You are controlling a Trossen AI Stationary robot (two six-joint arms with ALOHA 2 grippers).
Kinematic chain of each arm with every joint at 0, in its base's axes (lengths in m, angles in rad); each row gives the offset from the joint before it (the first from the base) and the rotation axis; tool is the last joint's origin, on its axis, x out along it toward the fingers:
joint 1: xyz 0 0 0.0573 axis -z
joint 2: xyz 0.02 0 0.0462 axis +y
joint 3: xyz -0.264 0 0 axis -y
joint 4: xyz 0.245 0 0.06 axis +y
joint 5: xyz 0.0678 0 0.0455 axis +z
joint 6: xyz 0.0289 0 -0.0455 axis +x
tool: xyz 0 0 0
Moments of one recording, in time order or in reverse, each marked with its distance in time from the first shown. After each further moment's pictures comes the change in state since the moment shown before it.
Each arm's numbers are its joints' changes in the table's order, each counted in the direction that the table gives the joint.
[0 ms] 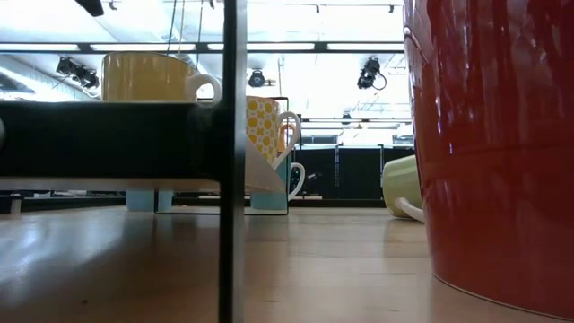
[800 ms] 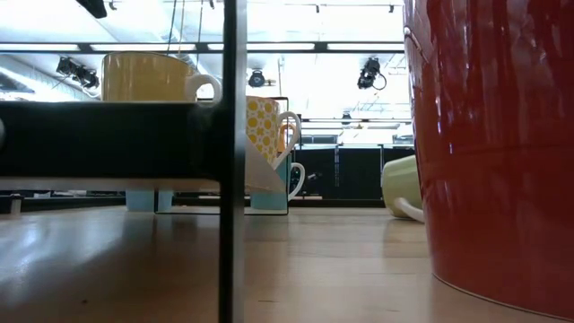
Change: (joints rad) left arm -0.010 0.000 0.000 0.000 0.000 0.004; right arm 0.046 0.001 -0.190 -0.315 -0.110 0.071
